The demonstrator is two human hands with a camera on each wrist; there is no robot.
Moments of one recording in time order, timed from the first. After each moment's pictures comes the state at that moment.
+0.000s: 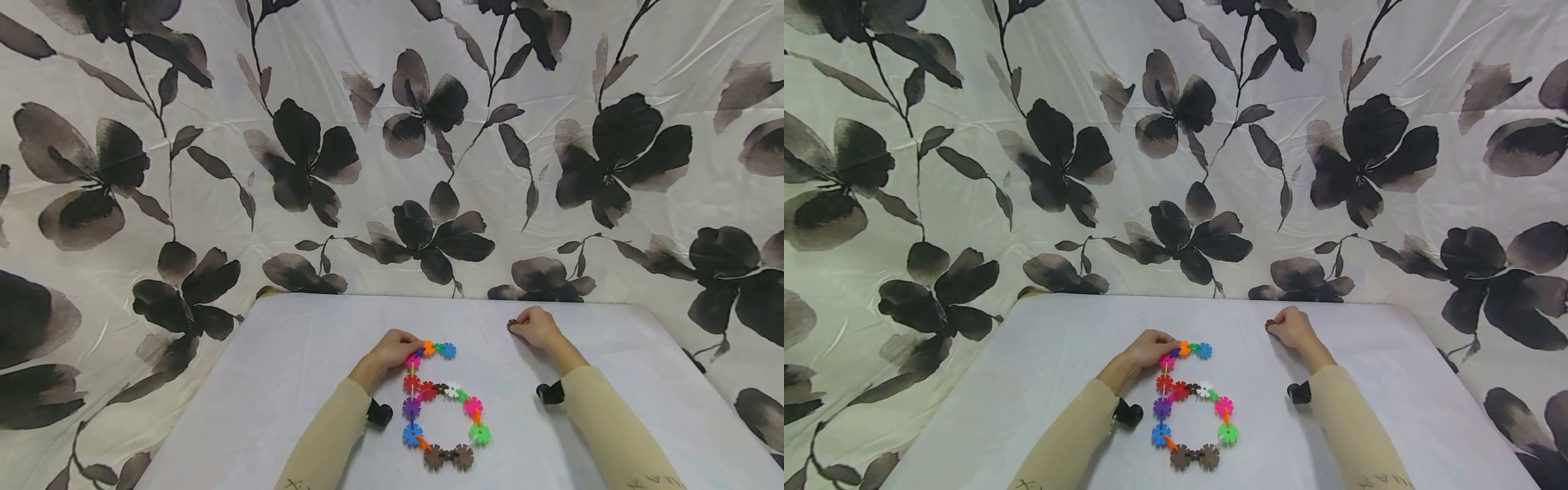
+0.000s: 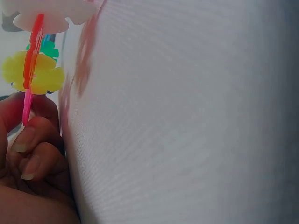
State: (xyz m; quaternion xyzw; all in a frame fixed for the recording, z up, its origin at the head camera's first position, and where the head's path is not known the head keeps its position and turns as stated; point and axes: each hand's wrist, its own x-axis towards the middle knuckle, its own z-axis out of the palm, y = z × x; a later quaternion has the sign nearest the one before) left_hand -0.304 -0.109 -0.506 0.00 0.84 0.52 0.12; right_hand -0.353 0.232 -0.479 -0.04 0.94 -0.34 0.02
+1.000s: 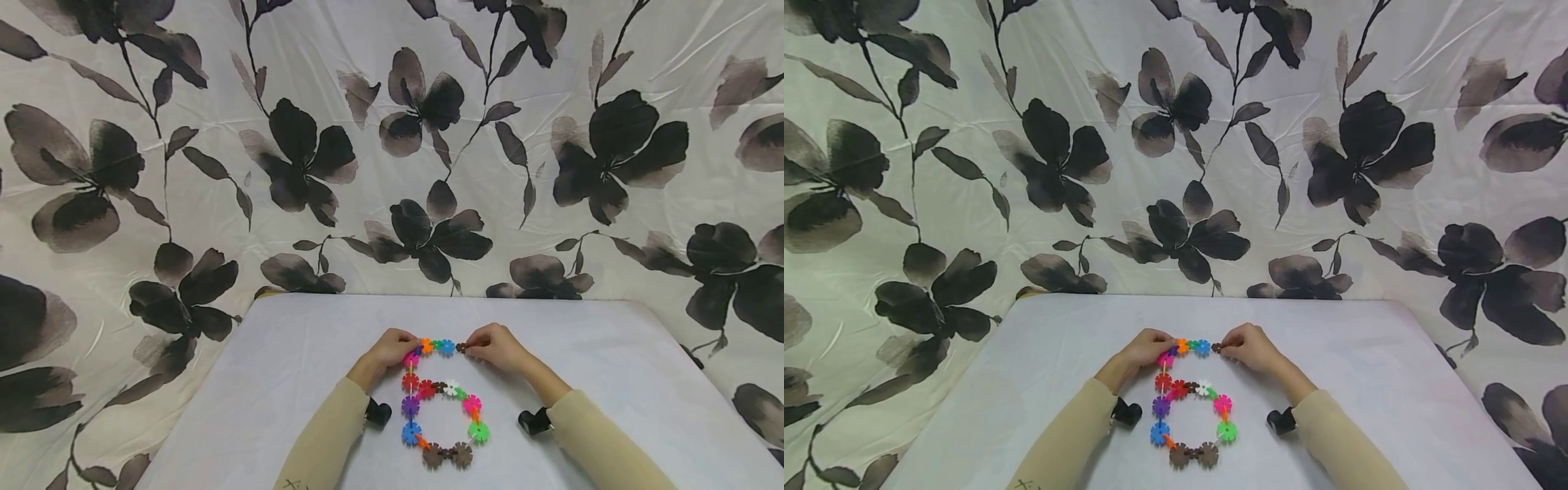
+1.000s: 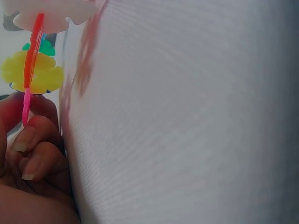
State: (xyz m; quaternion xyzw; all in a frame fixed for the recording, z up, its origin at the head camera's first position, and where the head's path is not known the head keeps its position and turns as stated) left_hand -0.306 -0.111 -0.507 0.00 0.84 0.53 0.12; right_hand -0.313 0.166 -0.489 -0.26 0.87 -0.42 0.06
